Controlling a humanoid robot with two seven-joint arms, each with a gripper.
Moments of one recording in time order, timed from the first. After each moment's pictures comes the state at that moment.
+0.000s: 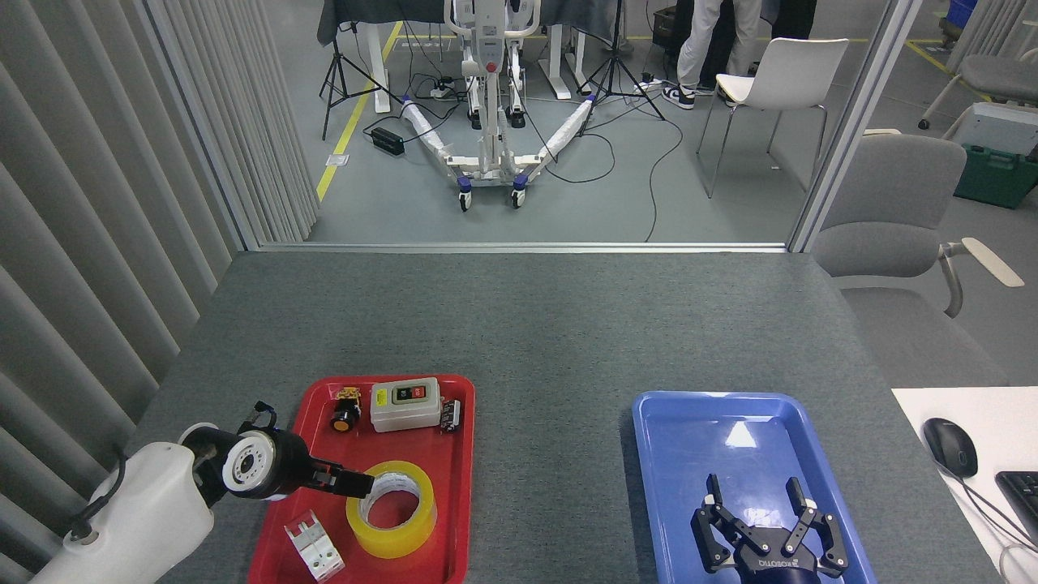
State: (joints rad) left arm -0.58 0.55 -0.70 -1.24 -0.59 -0.06 -0.95; right arm 0.17 0.00 -0.02 -1.60 1.47 0.03 -0.11
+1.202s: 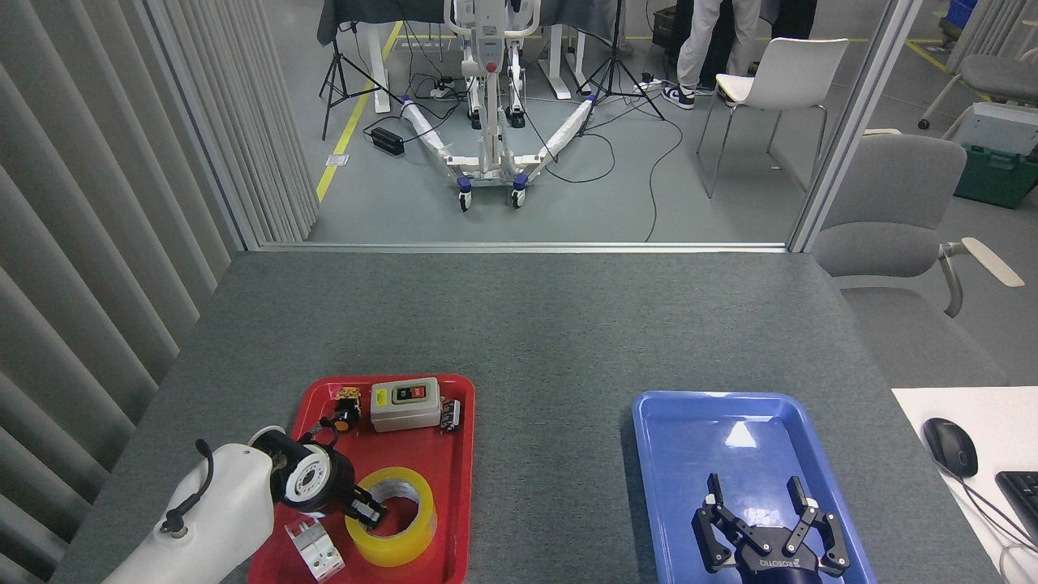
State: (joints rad) left arm -0.62 0.39 -0.73 -1.08 -0.82 -0.23 -1.06; right arm 0.17 -0.01 -0.02 -1.60 1.47 0.02 -0.11
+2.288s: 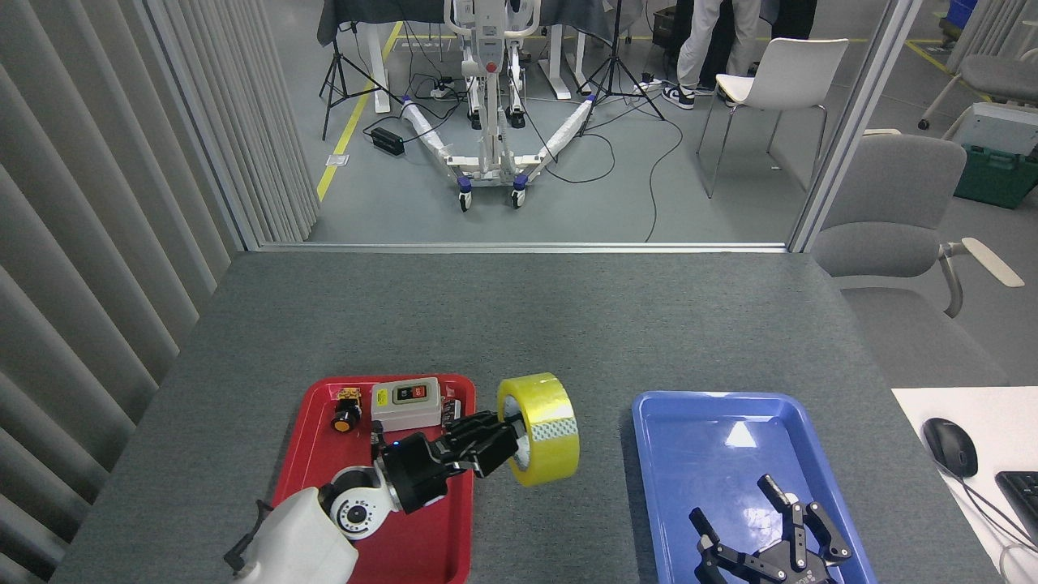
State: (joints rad) left arm -0.50 0.13 -0.52 -1.00 -0.44 -0.78 -0.30; right arm 0.21 -0.07 -0.17 -1.64 1.46 -0.60 -0.22
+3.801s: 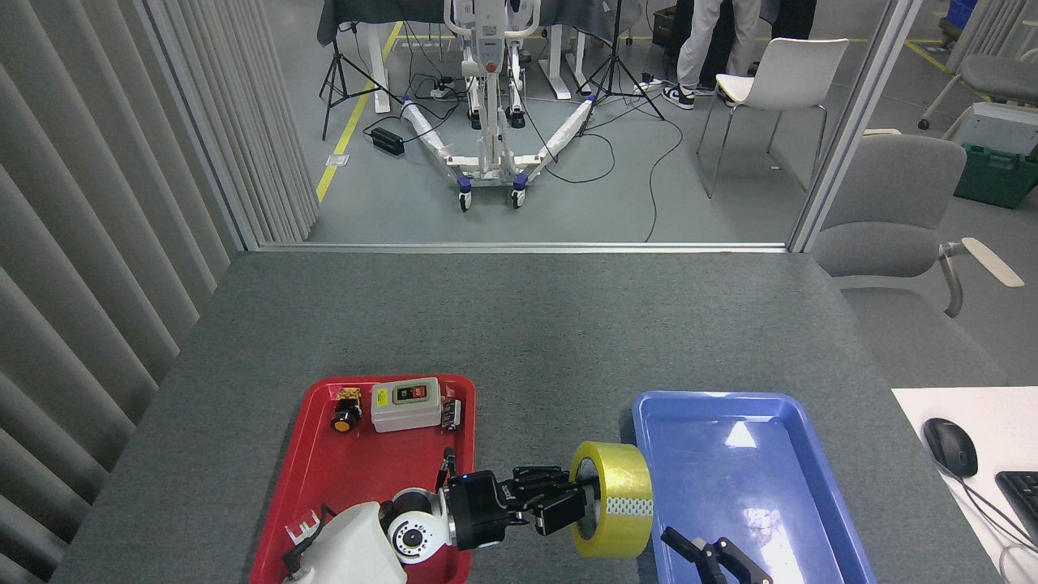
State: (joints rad) left arm -0.53 0.08 -0.74 -0.97 -0.37 -0.79 -0.37; right arm 0.29 -0.18 0.07 -1.76 1.40 -0.79 -0.22
